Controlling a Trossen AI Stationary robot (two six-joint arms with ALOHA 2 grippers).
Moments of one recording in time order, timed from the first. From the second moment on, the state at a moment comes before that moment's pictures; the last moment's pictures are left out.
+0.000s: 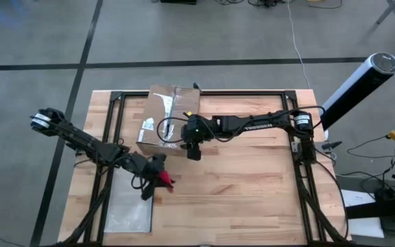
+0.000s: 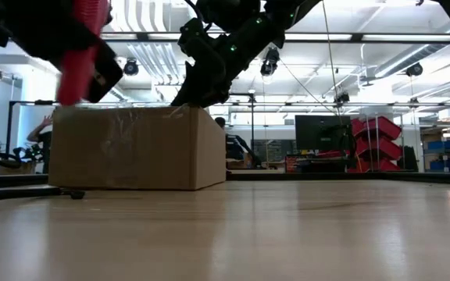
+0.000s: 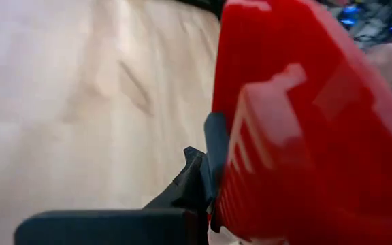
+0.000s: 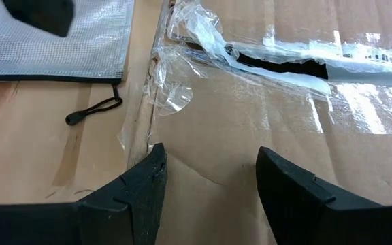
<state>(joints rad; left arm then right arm) -0.38 1.14 0.47 0.24 0.06 -0.45 -0.09 1.97 1.53 -0.28 -0.03 -0.10</state>
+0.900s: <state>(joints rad) -0.29 1.19 0.46 0.15 -0.02 0.18 -0.10 1.97 1.53 -0.31 -0.03 -0.10</state>
